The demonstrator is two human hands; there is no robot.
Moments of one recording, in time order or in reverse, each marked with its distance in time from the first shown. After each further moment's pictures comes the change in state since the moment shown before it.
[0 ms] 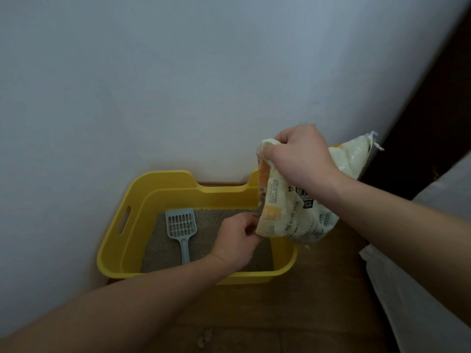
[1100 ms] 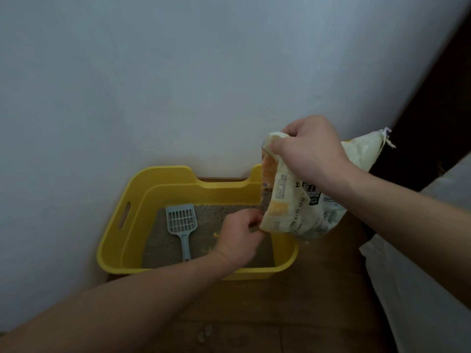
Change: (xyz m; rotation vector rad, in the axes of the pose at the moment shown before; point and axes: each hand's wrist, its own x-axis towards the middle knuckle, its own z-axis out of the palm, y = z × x) left_hand -0.003 0.010 0.002 0.023 0.026 0.023; right_hand -0.002 0.000 -0.010 -0.026 0.022 -0.036
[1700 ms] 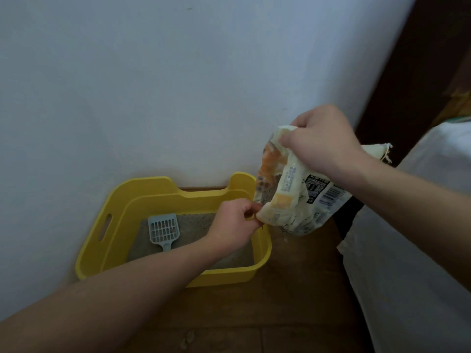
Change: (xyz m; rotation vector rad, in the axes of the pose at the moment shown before) left_hand 0.016 0.055 0.006 0.054 -0.043 0.093; right_hand -0.007 0.014 -0.074 -0.083 0.097 0.019
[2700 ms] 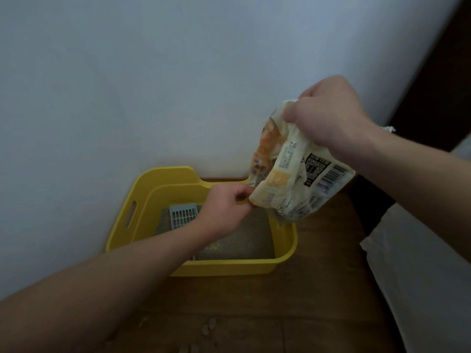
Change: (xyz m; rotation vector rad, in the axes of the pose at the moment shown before) left_hand -0.005 -0.032 -0.060 0.030 0.050 0.042; right_hand 0.018 -0.041 0.031 0.099 0.018 0.053
